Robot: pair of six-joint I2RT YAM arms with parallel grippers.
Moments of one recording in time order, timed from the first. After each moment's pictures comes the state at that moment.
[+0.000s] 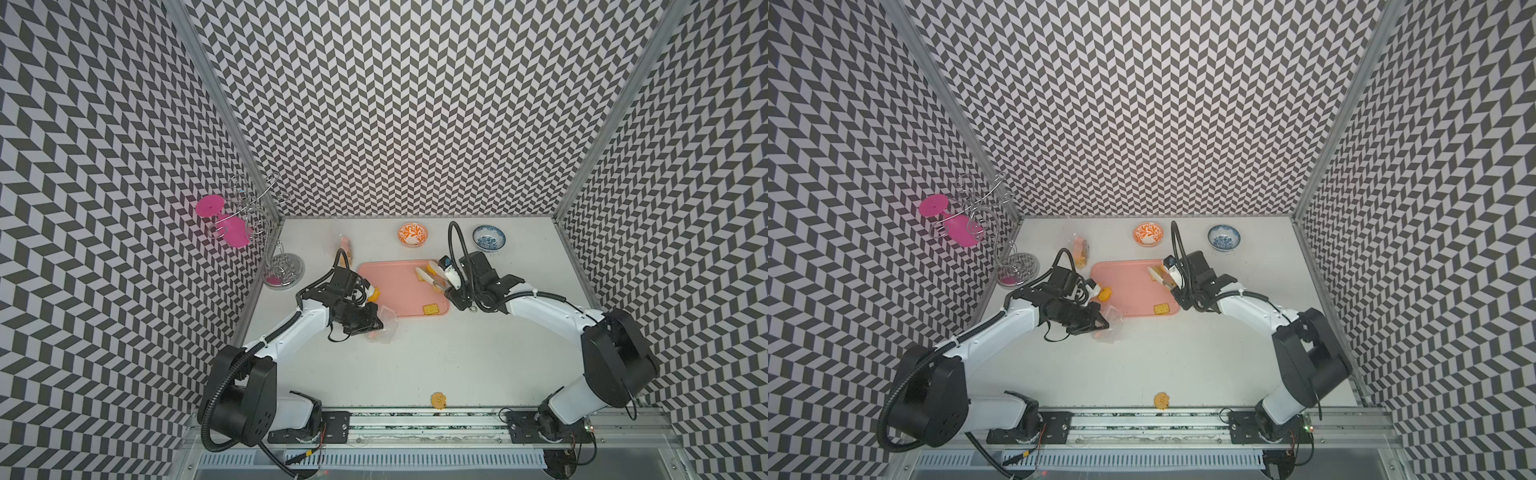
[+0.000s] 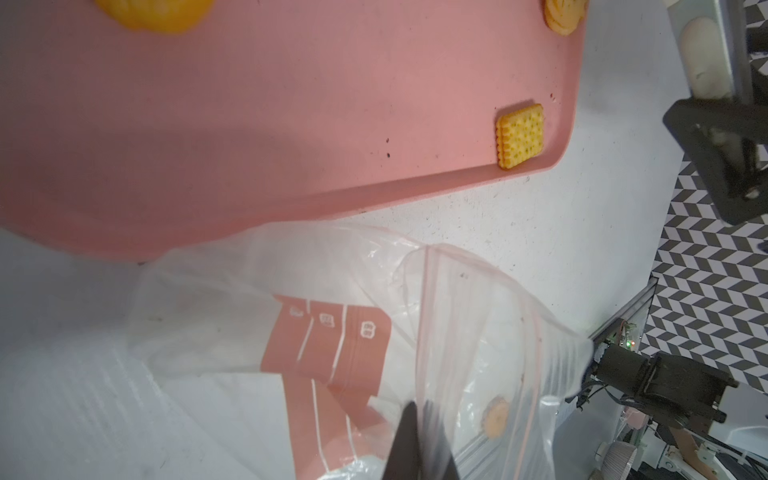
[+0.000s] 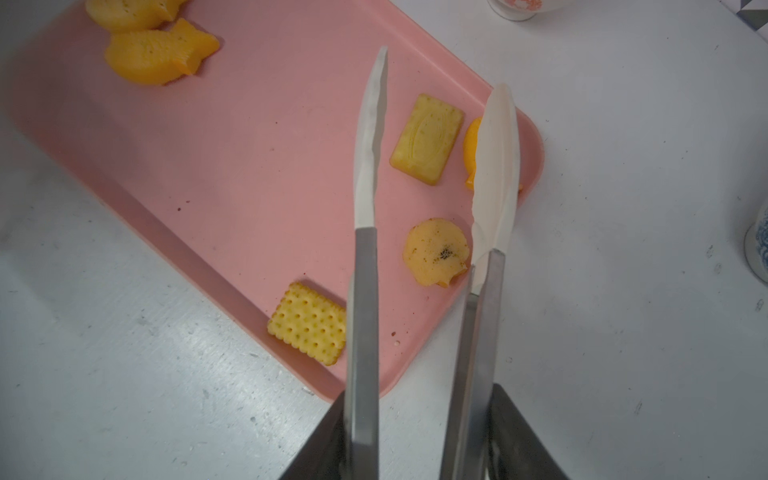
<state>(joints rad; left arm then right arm) -0.34 1.35 0.83 -0.67 0.57 -0.42 0.55 1.60 1.03 -0.36 -0.04 -0.22</state>
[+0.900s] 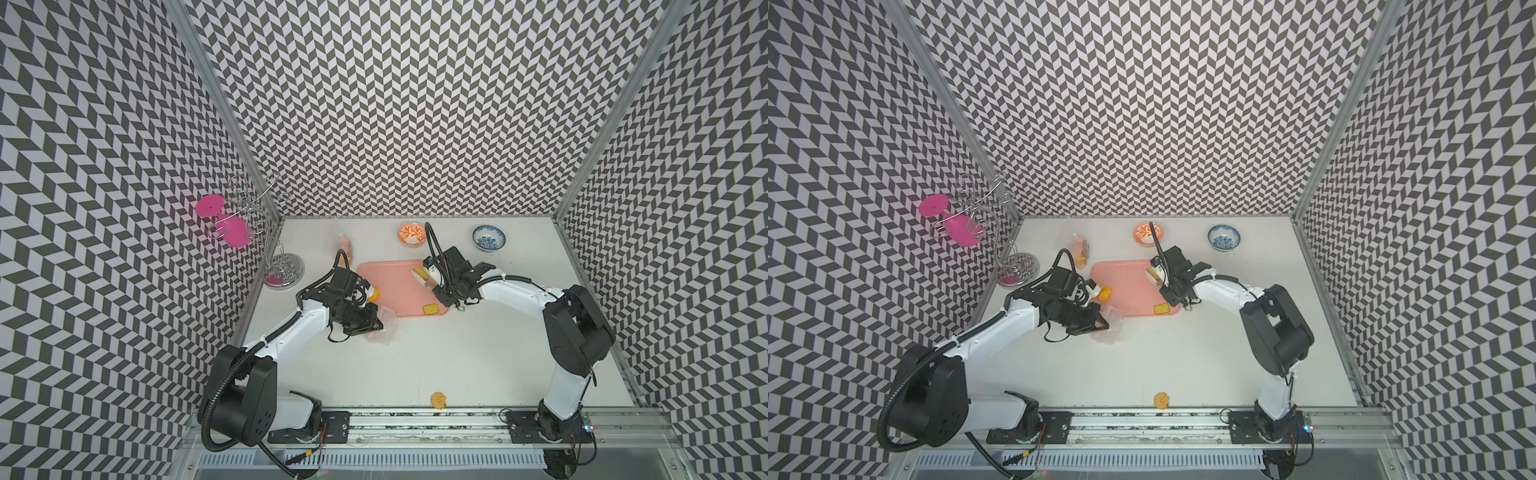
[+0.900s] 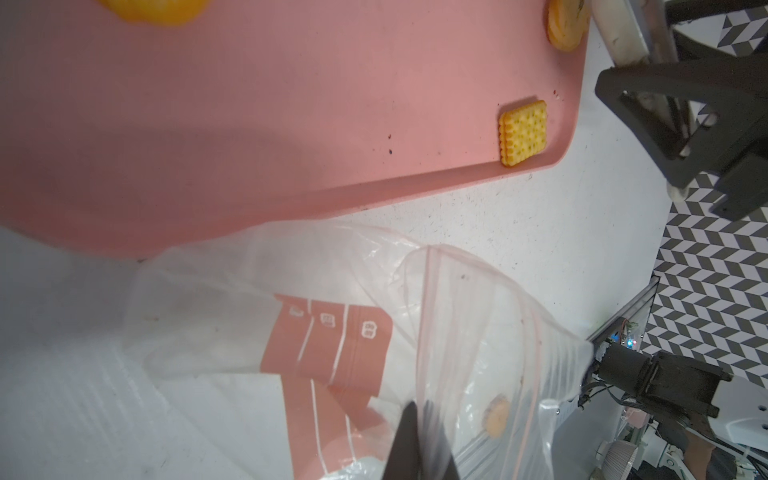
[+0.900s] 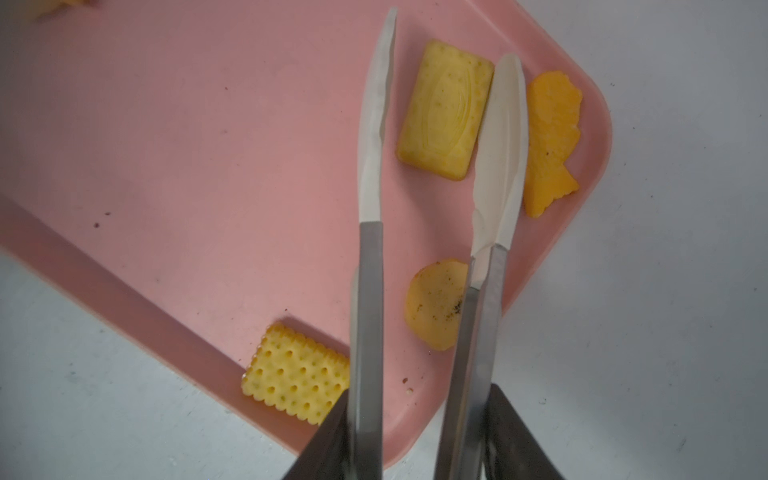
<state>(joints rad) -0.34 1.35 0.82 -0.67 0.57 -0.41 0.62 1.83 1.26 -0.52 0.07 -0.17</state>
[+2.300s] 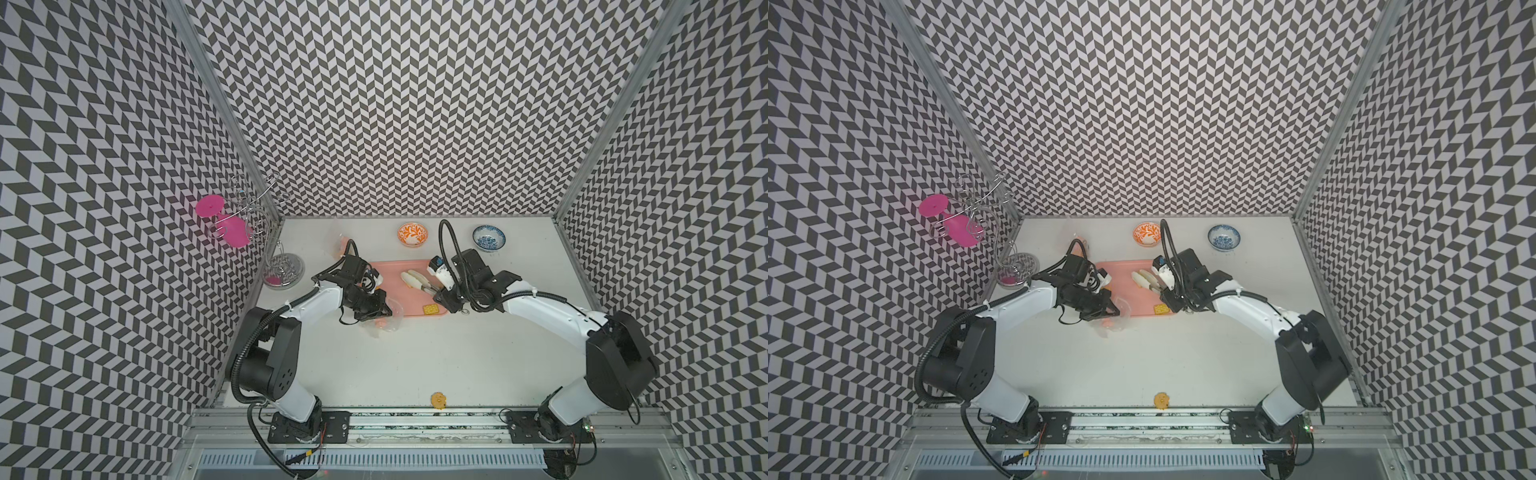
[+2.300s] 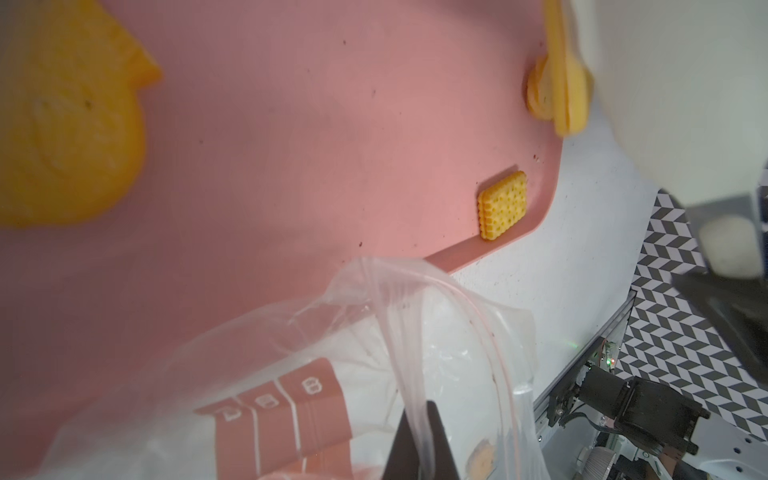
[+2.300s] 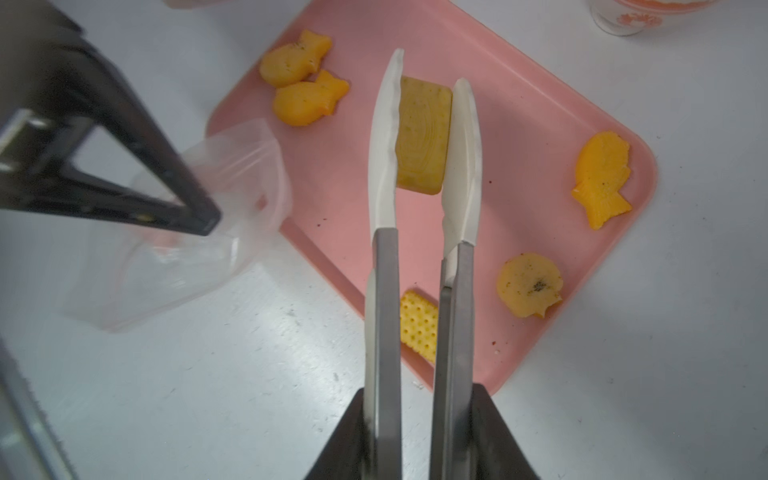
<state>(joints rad) -0.34 1.61 0.98 -0.57 0.62 -0.42 0.61 1.53 1.07 -0.44 -0.24 -0.10</state>
